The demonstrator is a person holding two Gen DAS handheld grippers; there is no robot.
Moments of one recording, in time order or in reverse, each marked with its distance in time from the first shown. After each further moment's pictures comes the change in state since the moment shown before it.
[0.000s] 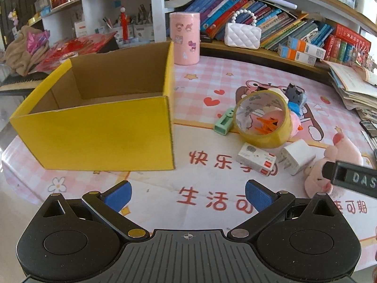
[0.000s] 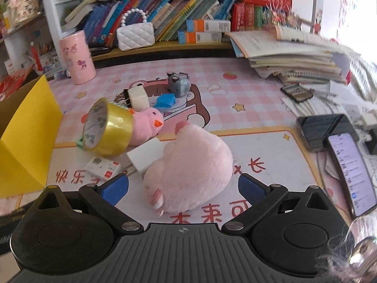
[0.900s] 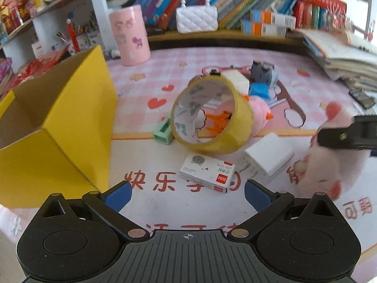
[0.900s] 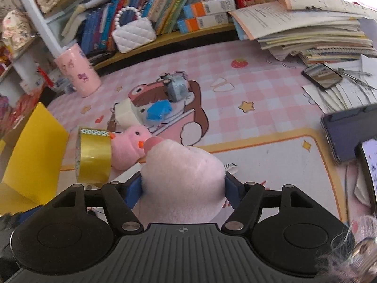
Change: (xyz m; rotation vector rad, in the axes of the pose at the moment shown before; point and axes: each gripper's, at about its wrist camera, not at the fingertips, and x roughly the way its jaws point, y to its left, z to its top) left arm 0.059 -0.076 0.017 0.181 0.040 -0.042; right arm 0.049 -0.072 0.044 0.081 0.079 0.242
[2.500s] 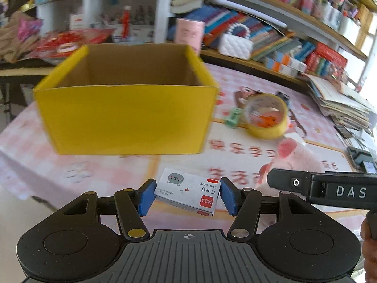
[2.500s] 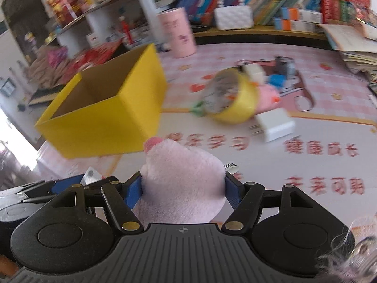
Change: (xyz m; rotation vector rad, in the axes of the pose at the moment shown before) left arm -0.098 0.157 -0.083 -0.220 -0.095 -0.121; right arm -0.046 0.163 -0.092 -0.231 0.053 0.164
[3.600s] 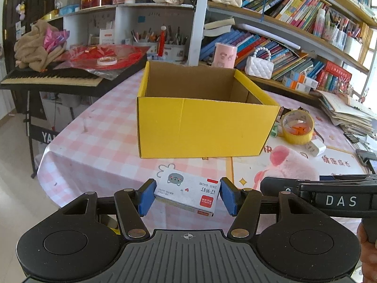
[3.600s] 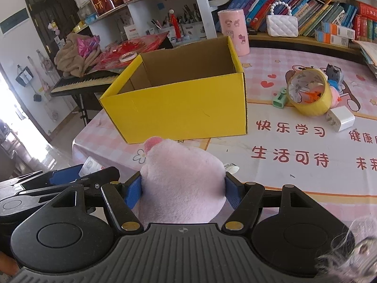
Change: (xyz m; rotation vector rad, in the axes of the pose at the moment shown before) left arm -0.063 0.109 -0.017 0.014 -0.097 0.017; right arm 0.004 0.139 -0.038 -0.059 -0.034 0.038
